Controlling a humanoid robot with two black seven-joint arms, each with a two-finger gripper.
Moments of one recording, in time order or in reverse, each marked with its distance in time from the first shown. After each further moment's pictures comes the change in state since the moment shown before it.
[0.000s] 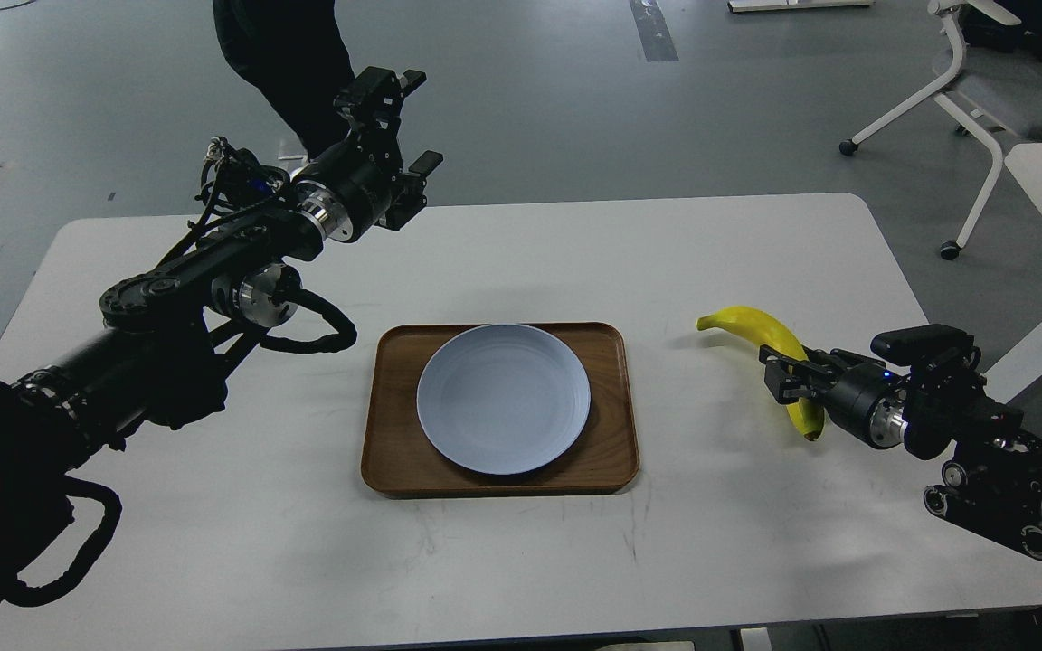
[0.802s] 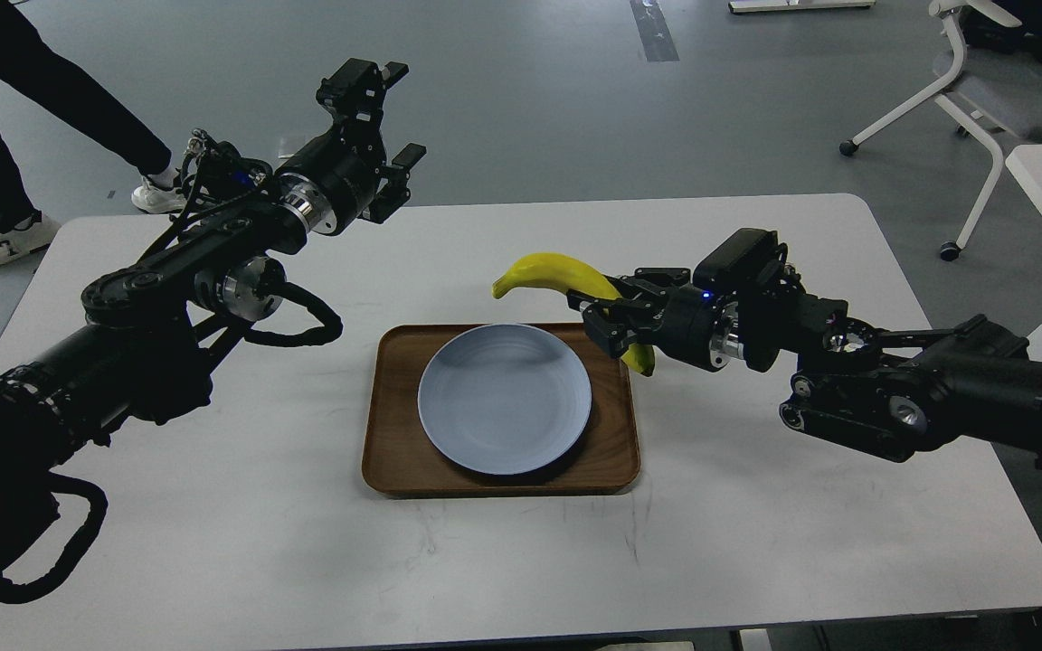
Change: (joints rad) left arm -0.005 0.030 -0.002 0.001 -0.003 0.000 0.003; right arm 0.323 0.349 -0.259 -0.062 -0.012 -0.010 0.144
